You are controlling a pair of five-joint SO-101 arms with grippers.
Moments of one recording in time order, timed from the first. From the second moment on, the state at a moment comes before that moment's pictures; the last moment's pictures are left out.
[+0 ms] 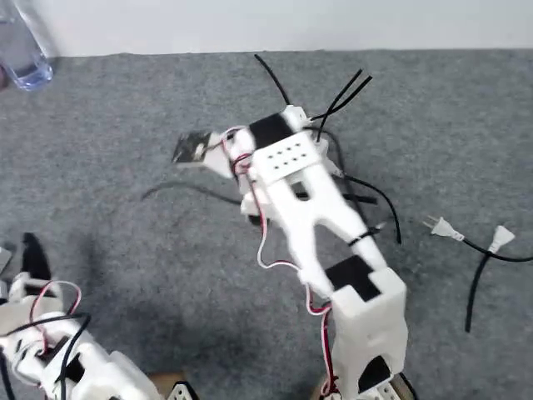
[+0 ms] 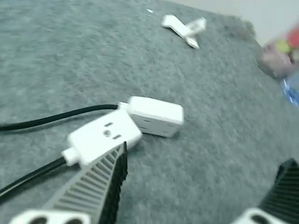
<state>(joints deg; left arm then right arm) -58.8 -39.7 95.9 -14.1 28.3 -29.2 22.7 -27.3 97.2 48.0</state>
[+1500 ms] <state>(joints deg) -43.9 -39.7 95.9 -14.9 19.0 -16.4 32.8 -29.6 63.6 32.0</state>
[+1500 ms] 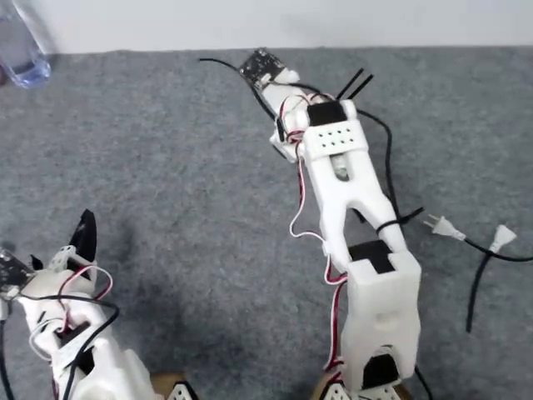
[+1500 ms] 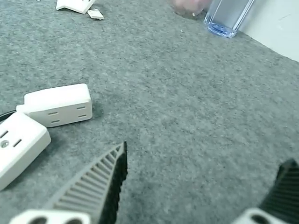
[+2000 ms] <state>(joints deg) -43.9 -39.7 95.9 -14.9 19.0 -16.0 34.9 -29.7 62.0 32.0</state>
